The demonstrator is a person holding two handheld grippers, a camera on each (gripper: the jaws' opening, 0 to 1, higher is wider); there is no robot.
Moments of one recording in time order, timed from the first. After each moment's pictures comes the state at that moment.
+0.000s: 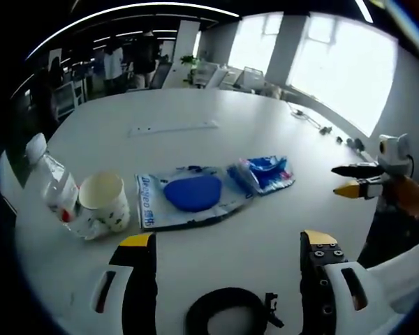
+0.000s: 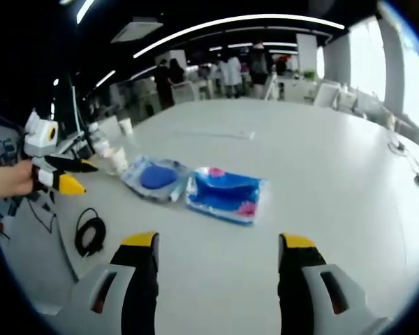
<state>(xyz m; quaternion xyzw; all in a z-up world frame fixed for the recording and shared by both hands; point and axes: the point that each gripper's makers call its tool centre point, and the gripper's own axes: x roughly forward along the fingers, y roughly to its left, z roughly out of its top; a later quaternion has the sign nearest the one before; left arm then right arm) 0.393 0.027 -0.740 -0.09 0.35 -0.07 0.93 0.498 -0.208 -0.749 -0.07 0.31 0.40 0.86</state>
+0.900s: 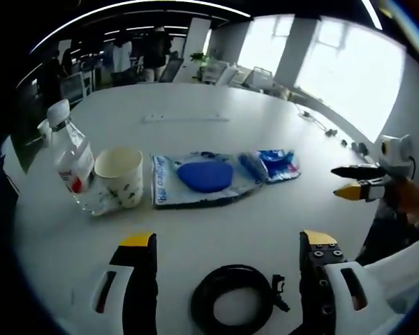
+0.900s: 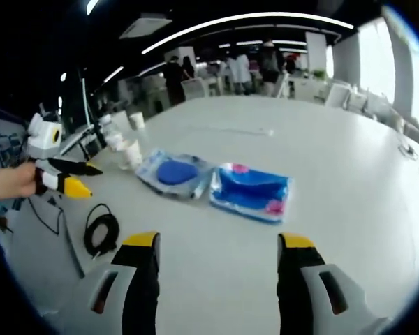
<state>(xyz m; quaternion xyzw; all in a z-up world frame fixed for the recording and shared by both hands) 0.365 0.040 -0.756 -0.12 0.36 -0.04 0.92 0.472 -0.172 -0.756 -0.08 0.32 0.43 0.84</state>
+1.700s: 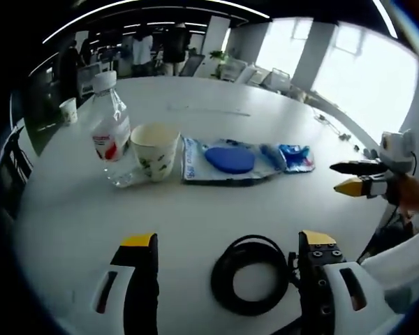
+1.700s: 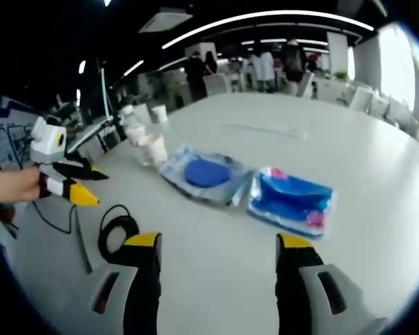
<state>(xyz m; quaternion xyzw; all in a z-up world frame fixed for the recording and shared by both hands) 0.326 0.068 -0.765 -0.13 0.37 0.00 0.92 0.453 -0.121 -0.759 -0.09 0.32 0.49 0.81</state>
